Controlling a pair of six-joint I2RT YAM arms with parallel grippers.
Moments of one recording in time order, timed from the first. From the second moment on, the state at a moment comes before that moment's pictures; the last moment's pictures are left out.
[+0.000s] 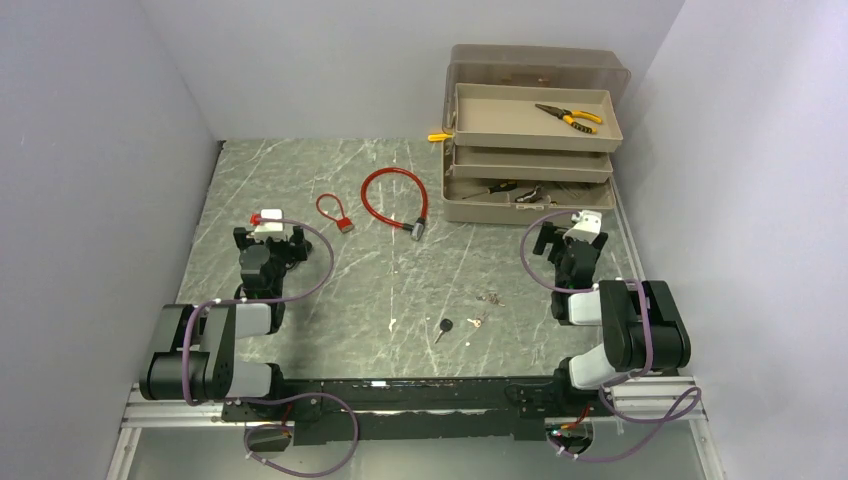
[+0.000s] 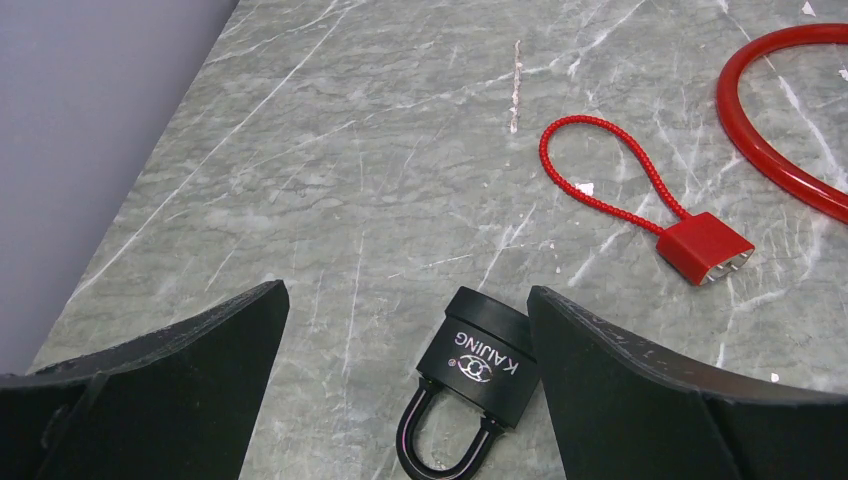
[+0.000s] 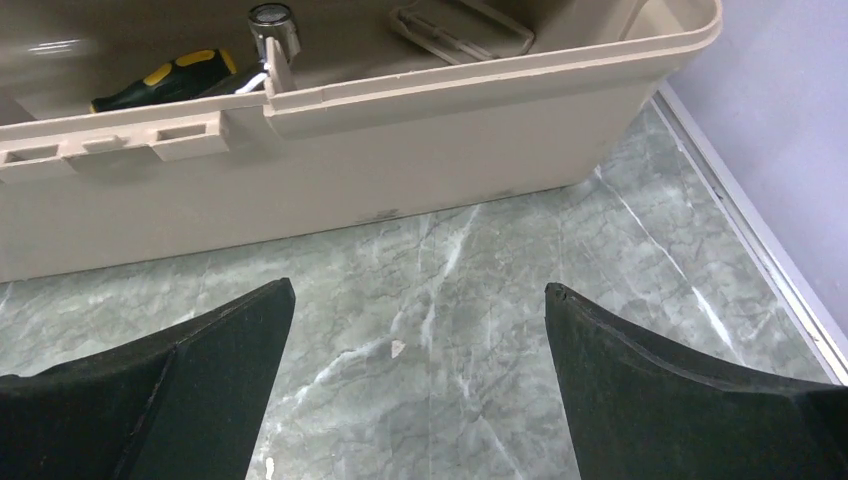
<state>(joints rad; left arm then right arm) -0.01 1.35 0.23 1.00 -0.14 0.09 -0.01 1.48 0.25 1.05 0.20 0.05</state>
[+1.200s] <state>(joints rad) 0.04 1.45 1.13 -0.53 0.16 0.19 0.47 1.10 0.61 -0.05 0.20 0.63</state>
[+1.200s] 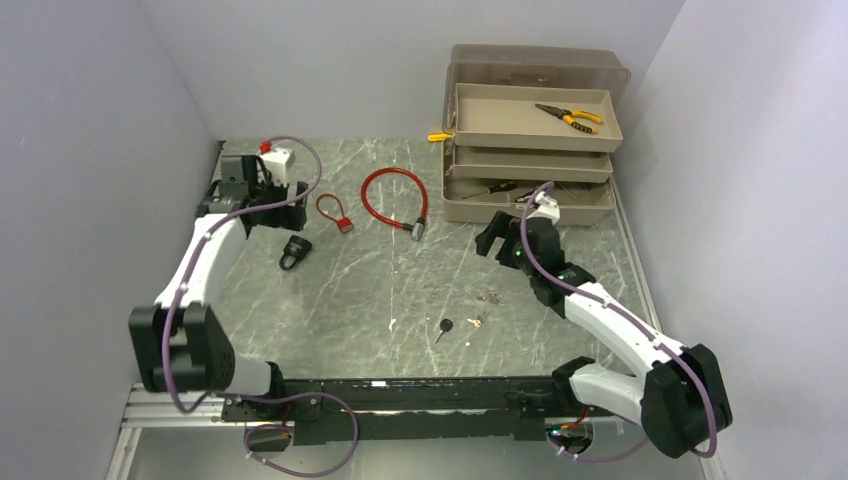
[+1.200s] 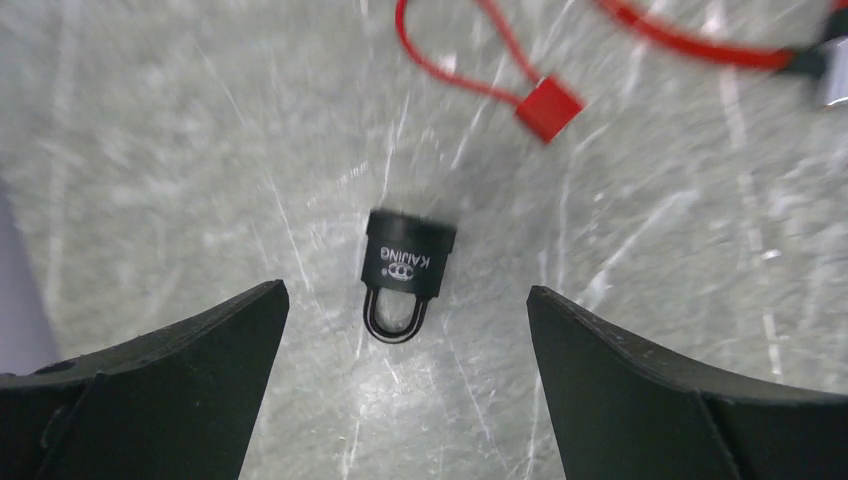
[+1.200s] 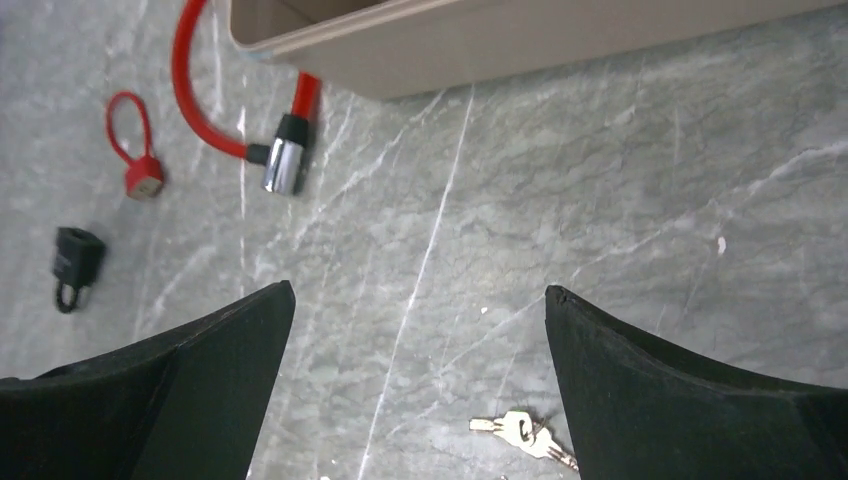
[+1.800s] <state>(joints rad) 0.05 1.12 1.11 -0.58 0.24 0.26 0.58 1.25 0.77 -0.36 0.28 0.56</state>
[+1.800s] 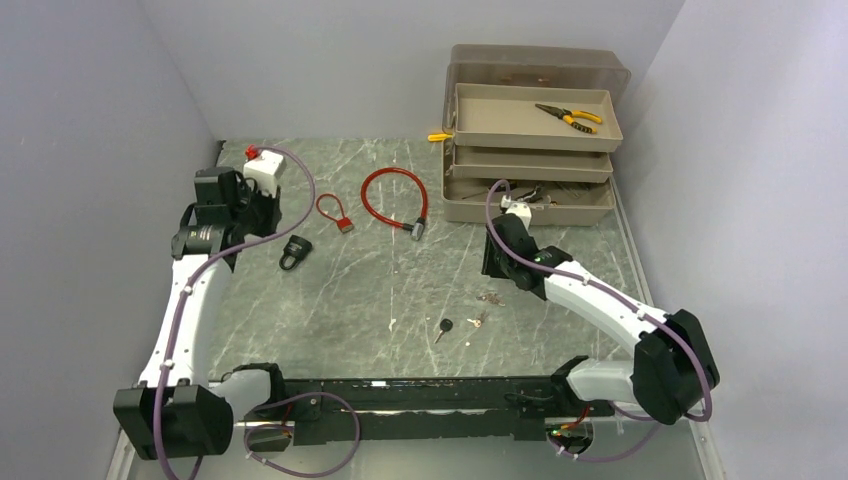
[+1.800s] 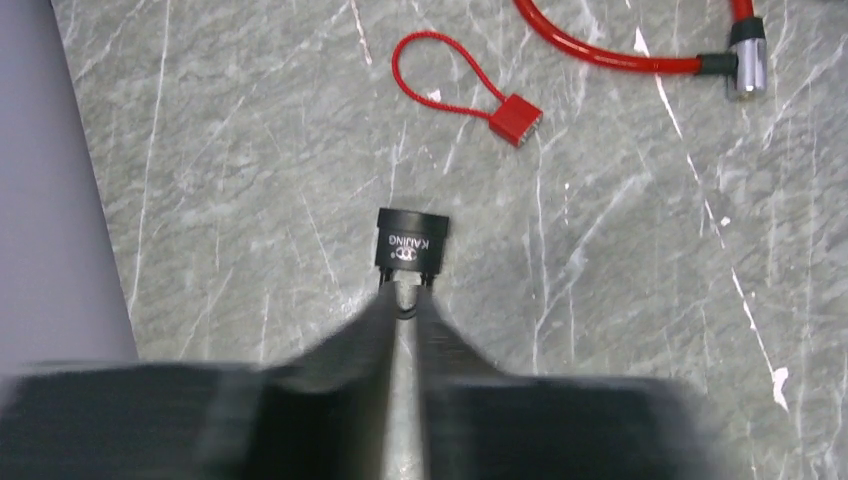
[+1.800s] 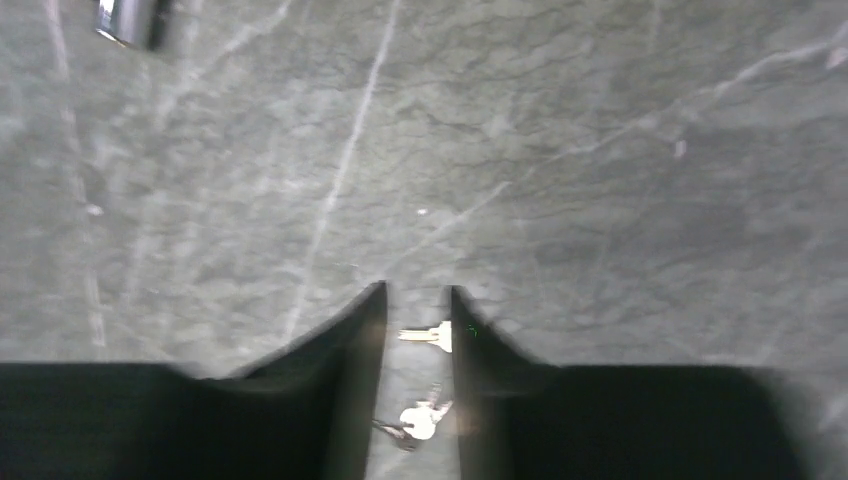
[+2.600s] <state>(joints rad) 0.05 0.72 0.72 -0.62 0.51 0.50 0.67 1.21 0.64 -0.50 0.30 0.66</state>
